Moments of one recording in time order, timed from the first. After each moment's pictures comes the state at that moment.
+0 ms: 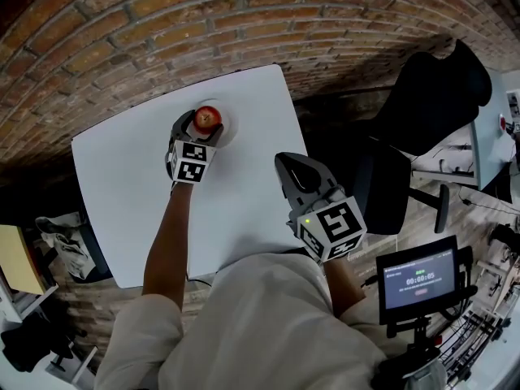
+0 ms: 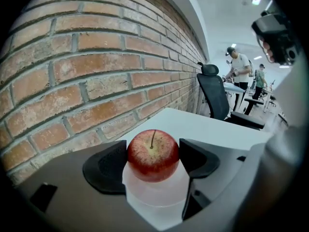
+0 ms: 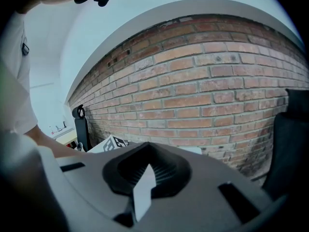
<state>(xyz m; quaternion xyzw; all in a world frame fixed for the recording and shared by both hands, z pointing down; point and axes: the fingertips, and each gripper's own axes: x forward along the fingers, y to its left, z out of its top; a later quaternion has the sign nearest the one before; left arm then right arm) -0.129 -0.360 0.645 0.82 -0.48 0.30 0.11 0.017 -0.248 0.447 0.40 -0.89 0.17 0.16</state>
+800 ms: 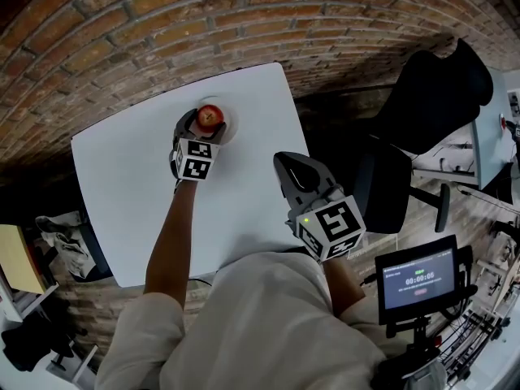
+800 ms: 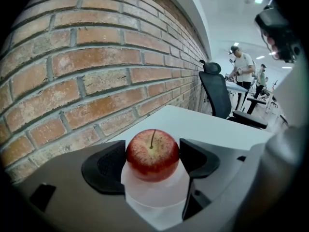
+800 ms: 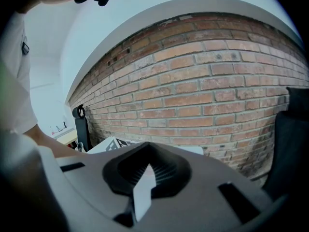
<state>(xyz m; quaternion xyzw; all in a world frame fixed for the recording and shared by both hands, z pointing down) -0.123 -0.362 0.656 0.81 -0.49 0.30 0.12 0.016 -0.248 0.450 0.40 -0.89 0.17 0.16</state>
